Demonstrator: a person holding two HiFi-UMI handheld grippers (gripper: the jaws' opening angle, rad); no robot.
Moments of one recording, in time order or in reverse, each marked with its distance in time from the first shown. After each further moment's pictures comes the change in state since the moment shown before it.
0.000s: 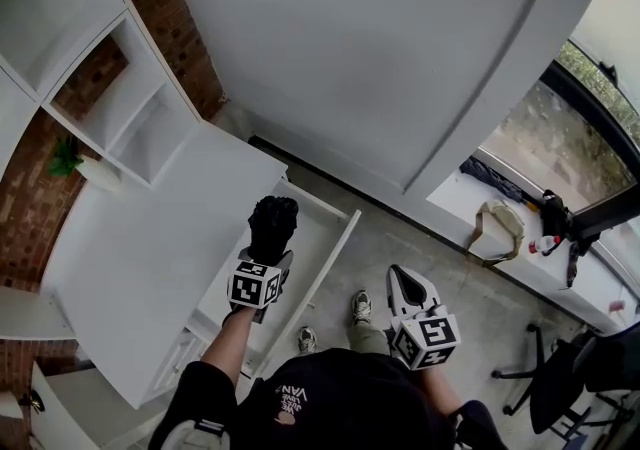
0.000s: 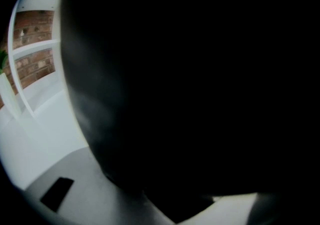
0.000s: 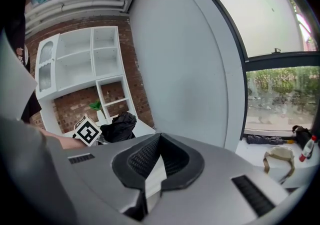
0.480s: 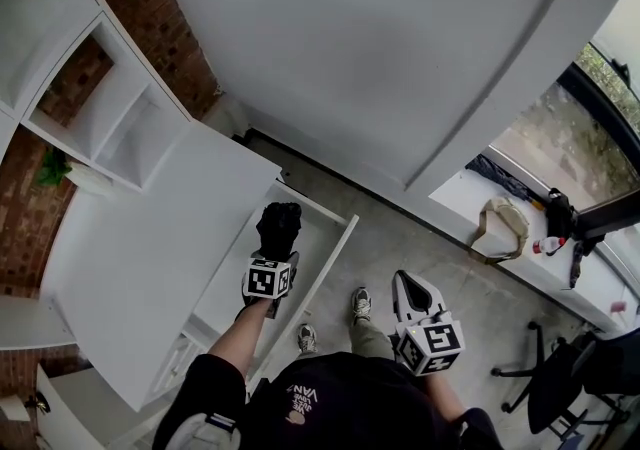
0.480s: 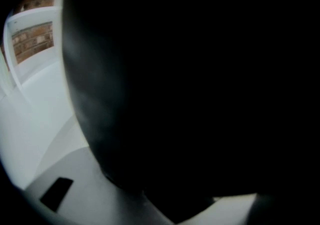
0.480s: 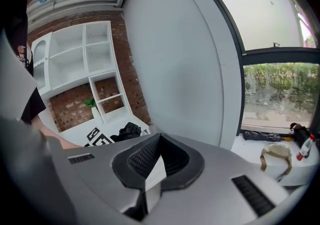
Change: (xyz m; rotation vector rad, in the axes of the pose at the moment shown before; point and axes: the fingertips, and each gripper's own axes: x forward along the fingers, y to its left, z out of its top) left arm 0.094 0.017 -0.042 -0.118 0.122 0.033; right arm 0.023 -0.039 -0.009 0.016 0.060 -0.029
